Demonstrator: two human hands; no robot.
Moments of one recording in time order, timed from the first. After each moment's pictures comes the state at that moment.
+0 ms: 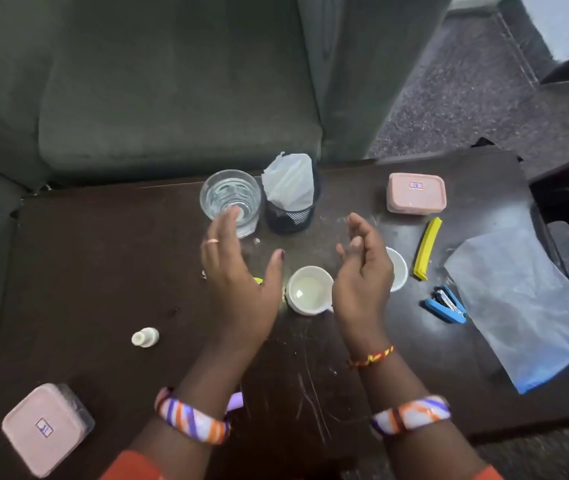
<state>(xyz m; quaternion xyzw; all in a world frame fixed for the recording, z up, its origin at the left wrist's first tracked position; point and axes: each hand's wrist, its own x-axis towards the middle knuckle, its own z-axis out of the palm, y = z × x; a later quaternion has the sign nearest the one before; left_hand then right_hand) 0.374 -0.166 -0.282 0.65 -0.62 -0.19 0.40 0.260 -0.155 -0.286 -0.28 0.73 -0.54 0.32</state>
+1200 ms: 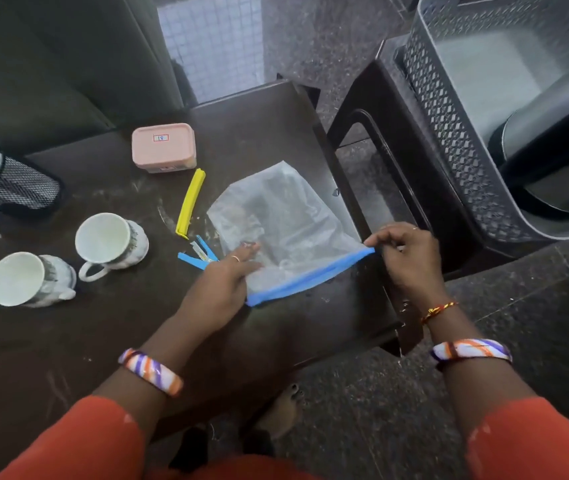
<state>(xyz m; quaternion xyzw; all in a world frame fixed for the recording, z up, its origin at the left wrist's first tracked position) 0.093 -0.076 -0.345 0.45 -0.80 -0.40 0.03 -0.154 -0.002 -0.340 -0.38 0.80 -0.38 0.27</state>
